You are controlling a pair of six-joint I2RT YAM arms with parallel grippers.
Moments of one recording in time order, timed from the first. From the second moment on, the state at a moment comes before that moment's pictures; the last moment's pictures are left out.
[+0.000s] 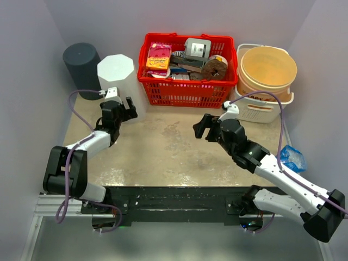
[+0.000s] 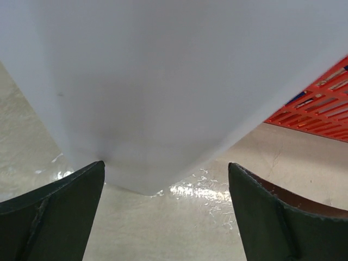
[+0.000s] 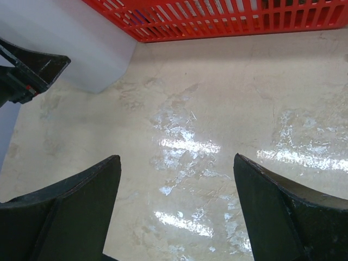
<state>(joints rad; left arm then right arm) -0.17 1.44 0.70 0.36 -0.18 -0.32 0.74 0.94 0.78 -0.22 0.34 0.63</state>
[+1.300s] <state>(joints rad) -0.07 1.98 1.16 0.59 0.20 -0.32 0.66 1.07 0.78 -0.15 0.24 0.60</state>
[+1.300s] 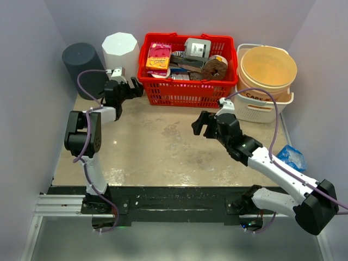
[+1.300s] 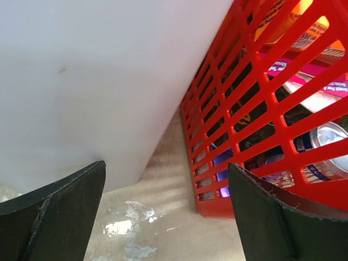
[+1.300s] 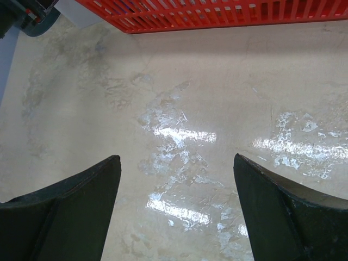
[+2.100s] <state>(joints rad) -0.05 1.48 0.71 0.74 0.23 -0.44 0.63 0.89 0.79 -0.32 0.35 0.59</state>
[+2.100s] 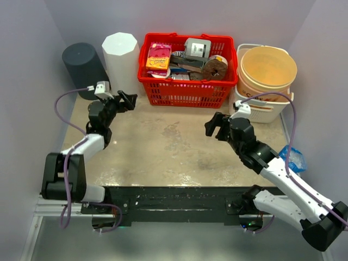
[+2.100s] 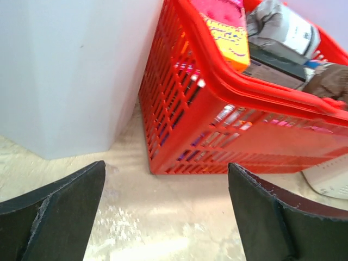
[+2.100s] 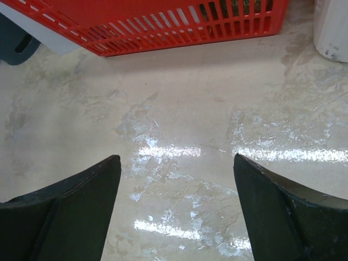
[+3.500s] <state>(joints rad) -0.05 0.84 0.74 -0.27 0.23 -0.13 -0.07 1.20 1.44 -0.54 0.32 0.60</state>
